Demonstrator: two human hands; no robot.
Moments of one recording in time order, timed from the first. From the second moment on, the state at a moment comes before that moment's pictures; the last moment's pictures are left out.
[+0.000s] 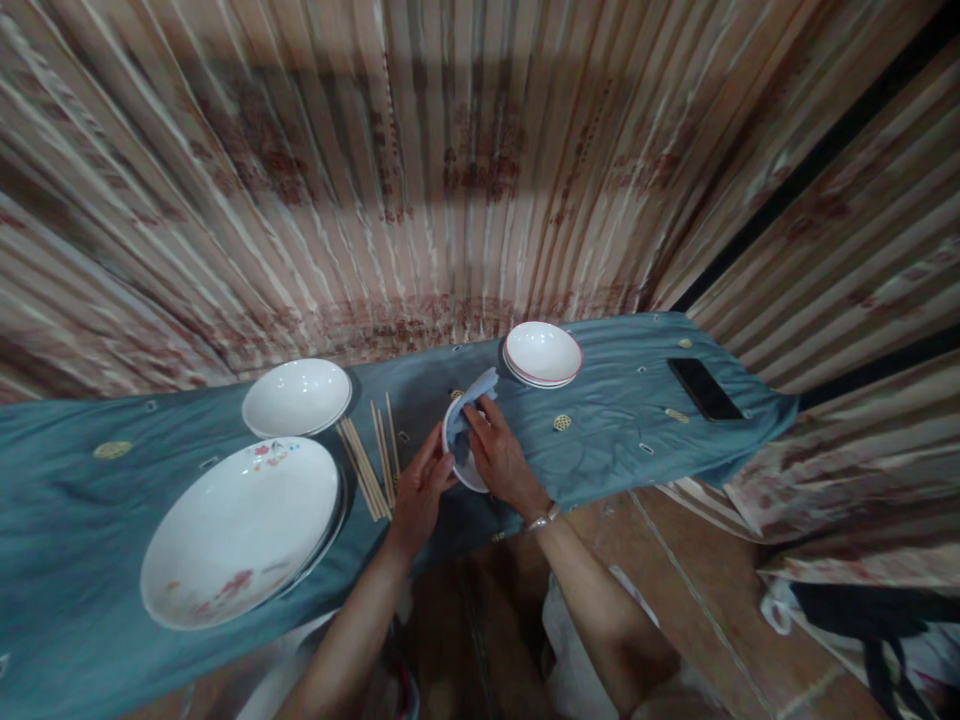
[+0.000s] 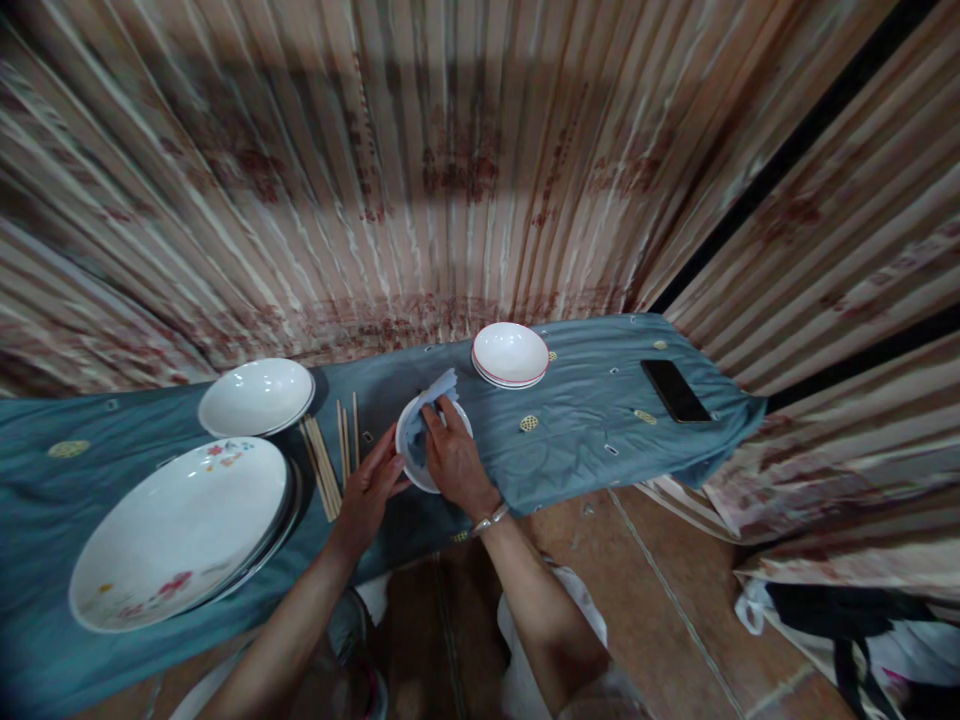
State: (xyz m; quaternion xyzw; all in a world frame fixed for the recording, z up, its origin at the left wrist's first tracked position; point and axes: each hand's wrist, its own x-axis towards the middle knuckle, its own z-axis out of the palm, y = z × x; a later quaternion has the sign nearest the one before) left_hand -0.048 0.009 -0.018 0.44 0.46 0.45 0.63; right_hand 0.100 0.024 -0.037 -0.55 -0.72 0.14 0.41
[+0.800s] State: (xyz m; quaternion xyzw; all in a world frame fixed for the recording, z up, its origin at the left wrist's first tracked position) left_hand -0.049 0.010 -0.016 0.45 0.46 0.44 0.63; right_hand 0.132 -0.013 -0.029 -0.60 -0.80 0.02 0.06
